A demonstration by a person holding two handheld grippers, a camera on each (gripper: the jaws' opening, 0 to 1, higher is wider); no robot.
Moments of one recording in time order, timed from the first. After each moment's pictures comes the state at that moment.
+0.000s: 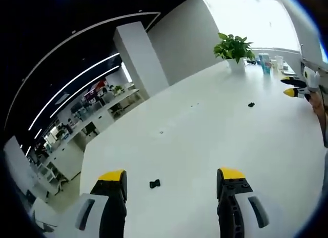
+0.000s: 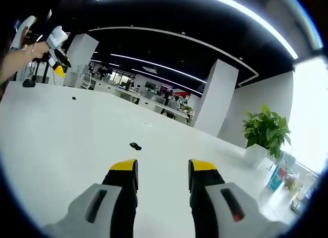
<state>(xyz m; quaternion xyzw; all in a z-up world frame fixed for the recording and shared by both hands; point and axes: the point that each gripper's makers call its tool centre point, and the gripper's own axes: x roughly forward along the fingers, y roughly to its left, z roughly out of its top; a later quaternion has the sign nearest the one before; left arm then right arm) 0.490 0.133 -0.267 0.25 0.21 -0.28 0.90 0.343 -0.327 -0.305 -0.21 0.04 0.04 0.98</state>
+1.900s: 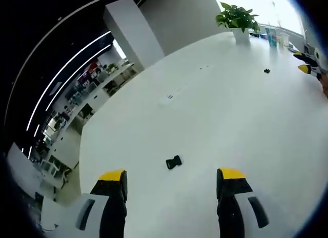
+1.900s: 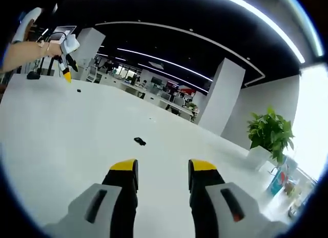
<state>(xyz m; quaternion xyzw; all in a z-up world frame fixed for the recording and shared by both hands) 0.541 0.184 -0.323 0.30 0.31 -0.26 0.87 0.342 -0.321 -0.312 -0.24 0.06 0.05 0.97</state>
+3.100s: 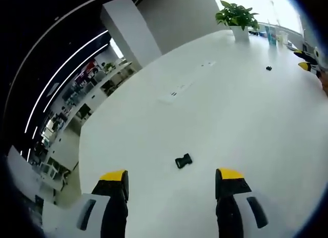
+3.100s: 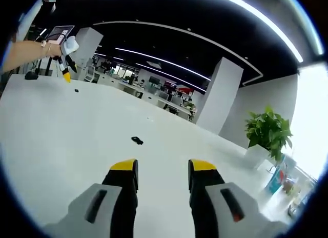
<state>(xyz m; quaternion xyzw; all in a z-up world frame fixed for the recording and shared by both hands) 0.564 0.195 -0.328 0.31 0.32 -0.28 0.85 0.344 -0.327 -0.312 -0.23 0.06 0.04 0.97</state>
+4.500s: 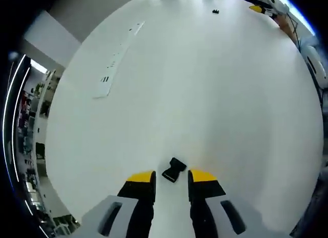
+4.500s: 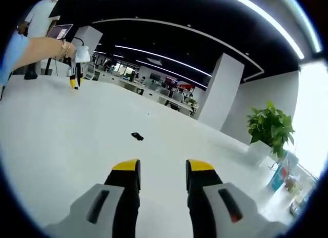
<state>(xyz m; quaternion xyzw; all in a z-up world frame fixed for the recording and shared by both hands) 0.588 0.167 -0.382 0.48 0.42 -0.46 0.62 0.348 -0.330 -0.320 -0.23 0.08 0.05 0.97</state>
